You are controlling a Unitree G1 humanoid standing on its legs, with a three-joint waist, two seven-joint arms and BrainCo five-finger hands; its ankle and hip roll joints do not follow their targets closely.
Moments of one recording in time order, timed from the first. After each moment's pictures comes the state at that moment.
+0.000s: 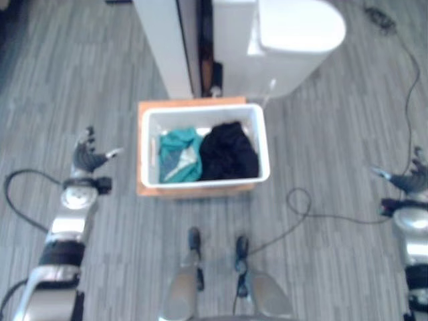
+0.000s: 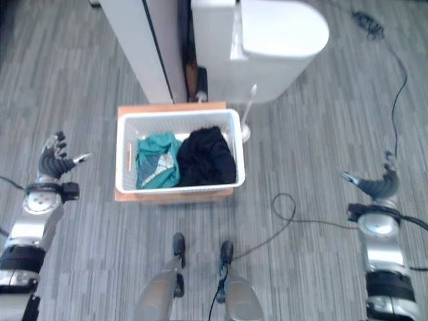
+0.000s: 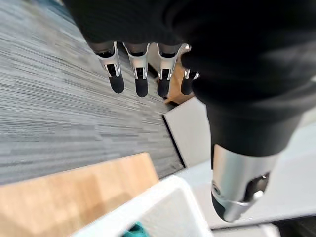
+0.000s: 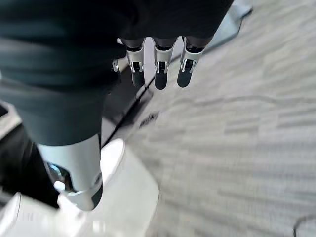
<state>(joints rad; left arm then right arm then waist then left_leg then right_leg) -0.43 0.65 0.03 0.40 -0.26 0.05 0.25 -0.23 -0.71 -0.21 0.33 0.12 0.07 -0.30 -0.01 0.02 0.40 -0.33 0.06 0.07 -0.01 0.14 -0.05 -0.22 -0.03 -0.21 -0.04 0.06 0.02</state>
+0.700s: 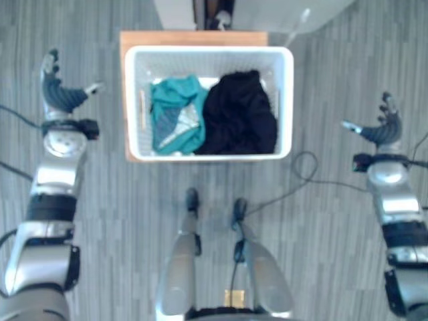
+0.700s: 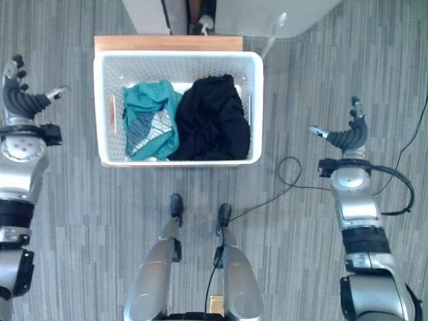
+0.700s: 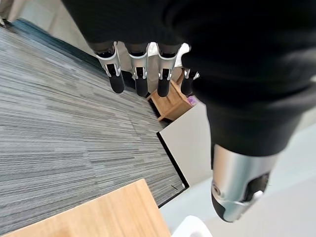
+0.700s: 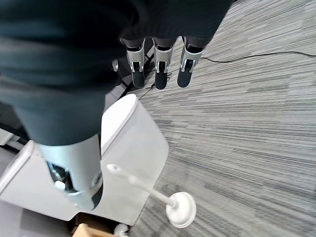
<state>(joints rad) -0.74 0.77 -0.04 0.41 -0.18 0.08 0.37 -0.55 -0.70 -0.02 0.34 0.14 0.08 -0.32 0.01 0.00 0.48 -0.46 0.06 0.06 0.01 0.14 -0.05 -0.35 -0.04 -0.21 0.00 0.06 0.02</state>
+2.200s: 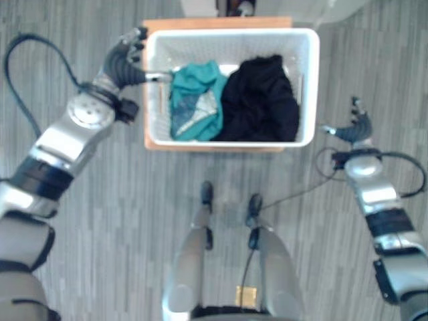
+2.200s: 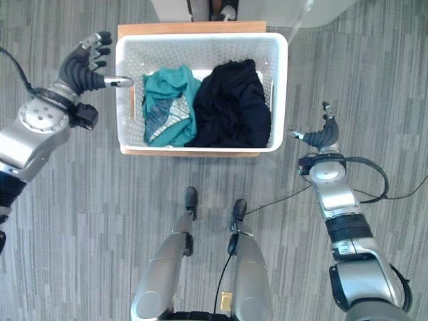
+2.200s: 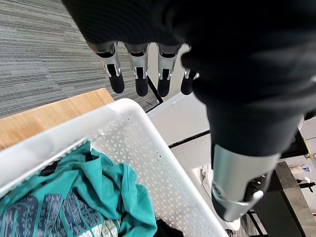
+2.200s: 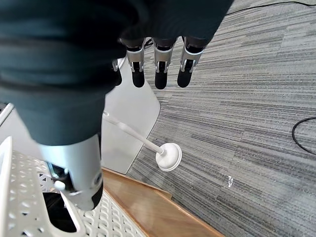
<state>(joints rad) -0.99 0.95 -0.54 0.23 -0.56 0.14 0.19 -0.61 -0.67 0.10 0.41 0.14 0.15 -0.32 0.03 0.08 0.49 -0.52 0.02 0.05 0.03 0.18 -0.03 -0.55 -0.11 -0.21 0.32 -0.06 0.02</state>
